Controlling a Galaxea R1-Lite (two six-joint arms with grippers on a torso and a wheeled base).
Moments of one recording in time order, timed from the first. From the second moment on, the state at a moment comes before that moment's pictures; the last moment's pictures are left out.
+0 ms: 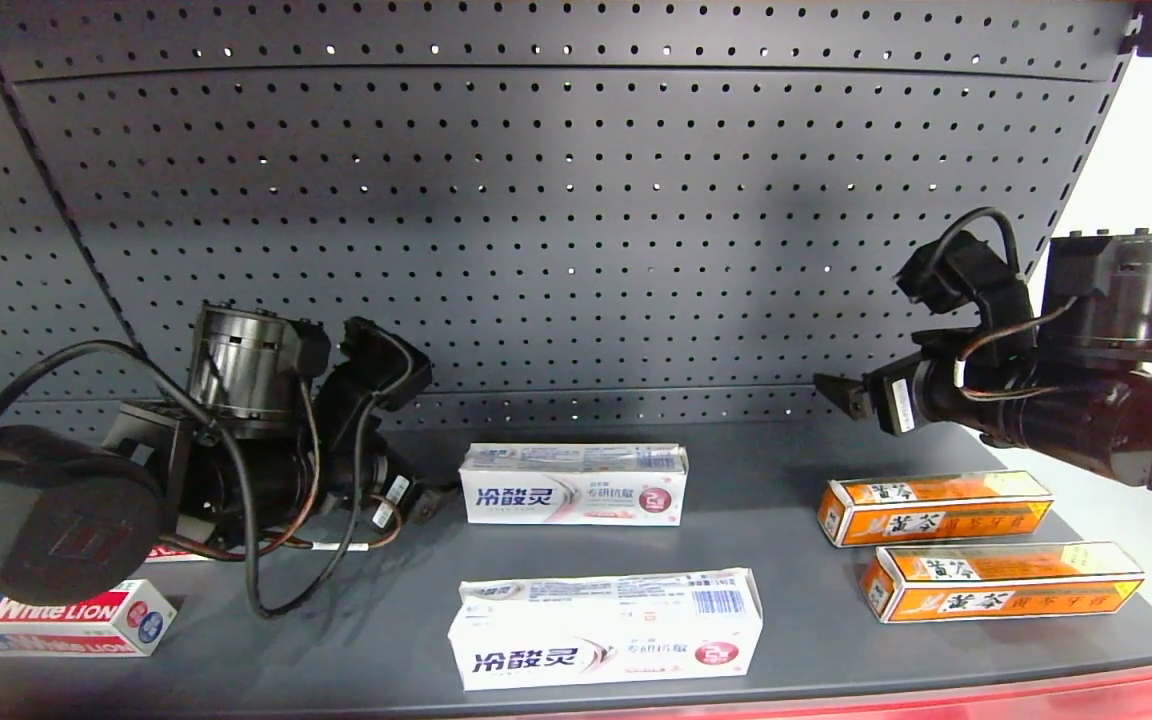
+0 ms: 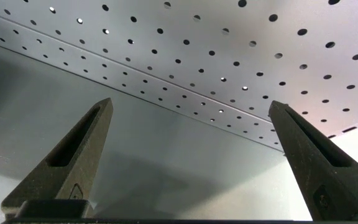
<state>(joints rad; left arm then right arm) -0.34 1.72 -0.87 -0.27 0.08 0.34 0.37 1.61 -0.95 -0.44 -0.19 -0.27</state>
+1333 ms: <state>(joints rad) -0.38 1.74 -0.88 -0.28 0.08 0.33 0.38 1.61 -0.94 -0.44 -0.19 -0.27</state>
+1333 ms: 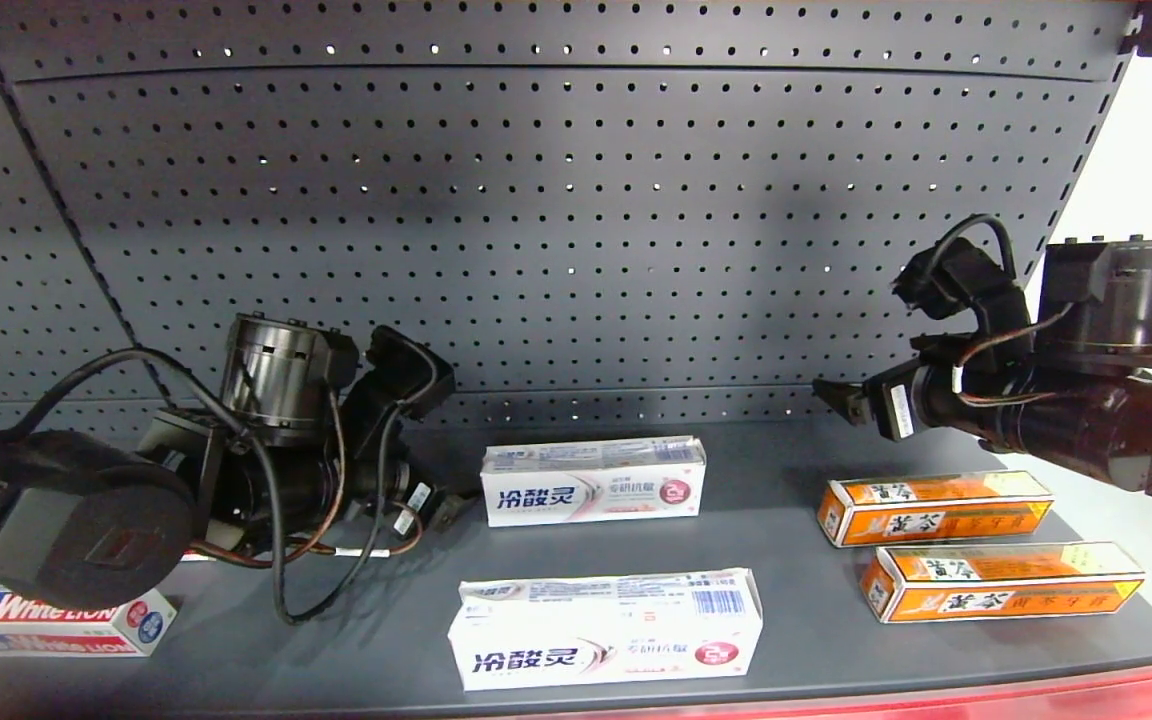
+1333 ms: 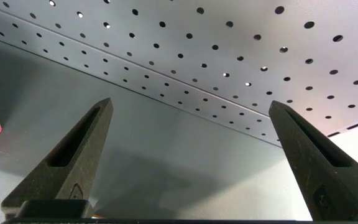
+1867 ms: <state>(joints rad) -0.33 1.56 -0.81 -0.28 0.08 0.27 0.38 1.54 -0.94 -0.44 -0.19 -0.22</state>
